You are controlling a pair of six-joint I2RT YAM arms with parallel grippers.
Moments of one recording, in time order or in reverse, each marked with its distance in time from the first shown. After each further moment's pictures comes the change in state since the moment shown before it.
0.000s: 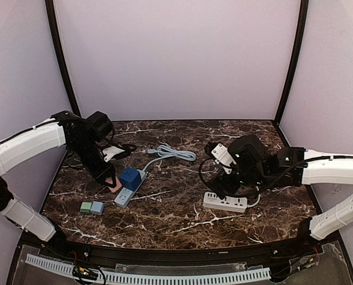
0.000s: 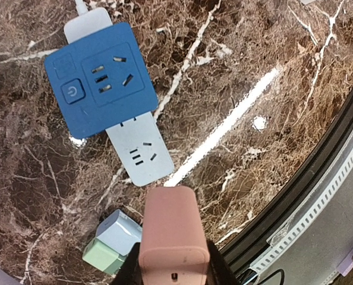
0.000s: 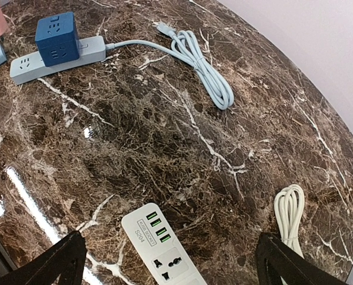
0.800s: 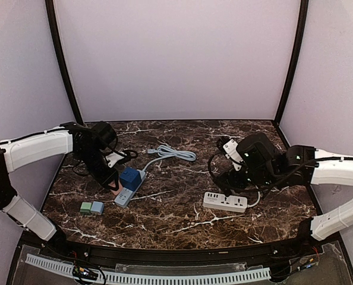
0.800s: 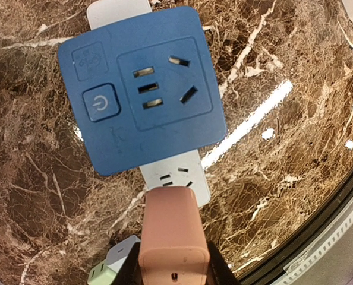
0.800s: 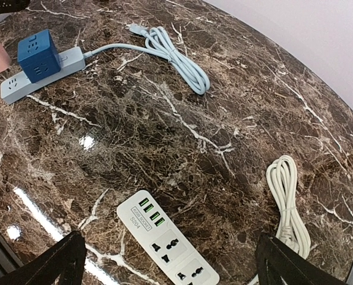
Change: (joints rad) left arm 0.036 0.048 -0.140 0.187 -0.042 -0.040; right arm 0.000 -0.077 0.000 -0.094 0.053 0.156
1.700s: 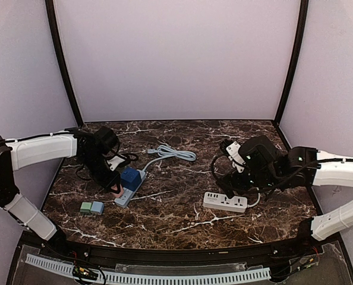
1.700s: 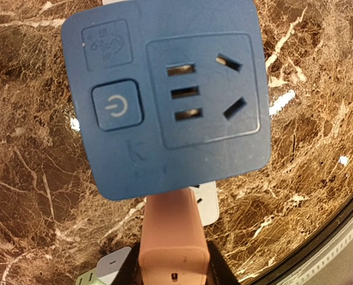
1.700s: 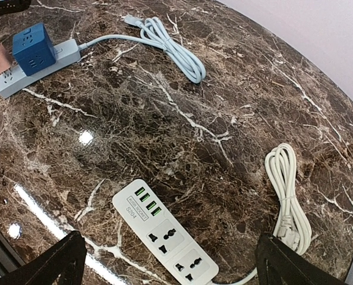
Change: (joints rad) left arm 0.003 0.032 -0.058 0.083 -0.007 -0.107; right arm 0.000 -0.021 -0.017 -0.035 0.005 0.035
